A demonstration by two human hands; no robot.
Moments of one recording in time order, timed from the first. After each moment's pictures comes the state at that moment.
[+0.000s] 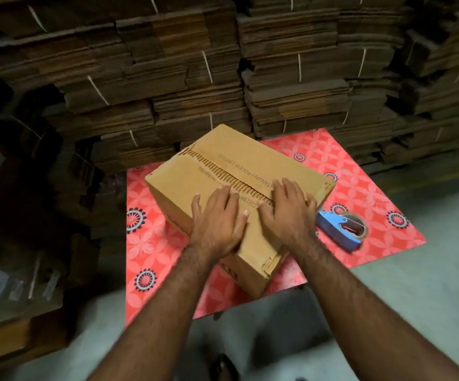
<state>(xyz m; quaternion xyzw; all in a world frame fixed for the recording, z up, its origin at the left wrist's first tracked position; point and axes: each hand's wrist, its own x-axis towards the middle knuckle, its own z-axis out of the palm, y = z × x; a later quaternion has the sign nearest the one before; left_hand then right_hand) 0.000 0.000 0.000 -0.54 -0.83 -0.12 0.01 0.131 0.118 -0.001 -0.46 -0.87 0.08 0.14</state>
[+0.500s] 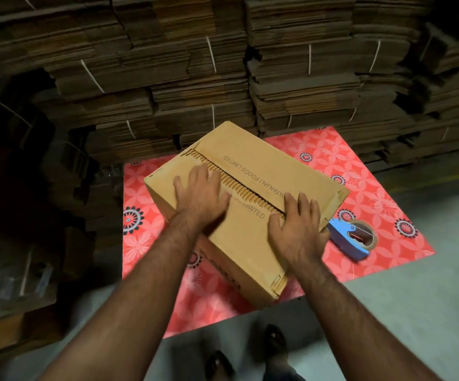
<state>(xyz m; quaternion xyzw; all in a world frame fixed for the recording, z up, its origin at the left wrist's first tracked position) -0.087 0.047 0.009 -0.48 -0.87 -0.06 -0.03 0.116 0.112 -0.014 -0.57 -0.80 0.15 0.09</state>
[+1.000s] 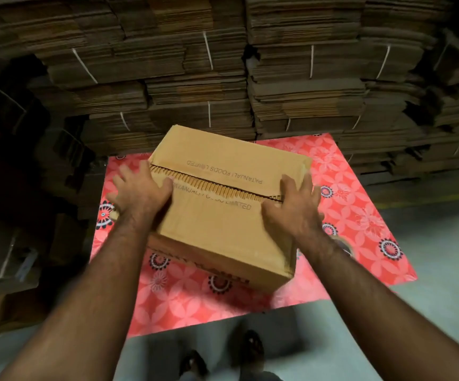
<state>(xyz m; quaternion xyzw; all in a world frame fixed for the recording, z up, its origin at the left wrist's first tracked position) -0.109 0.060 0.015 -0.16 -0.98 -0.08 -0.07 0.137 0.233 0.008 -0.50 -0.83 0.23 0.05</state>
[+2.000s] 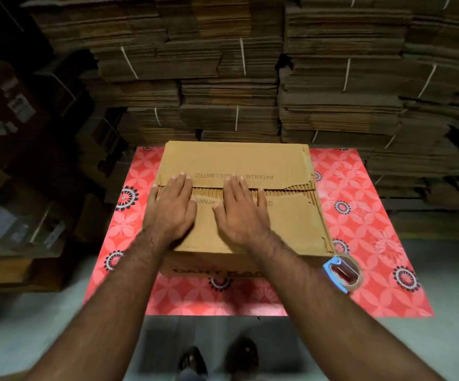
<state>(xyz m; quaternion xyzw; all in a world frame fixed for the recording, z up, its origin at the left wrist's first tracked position) -0.037 0.032 -0.014 -0.36 -0.93 -0.08 -0.02 0.079 0.175 -0.009 -0.21 -0.97 0.13 -0.01</state>
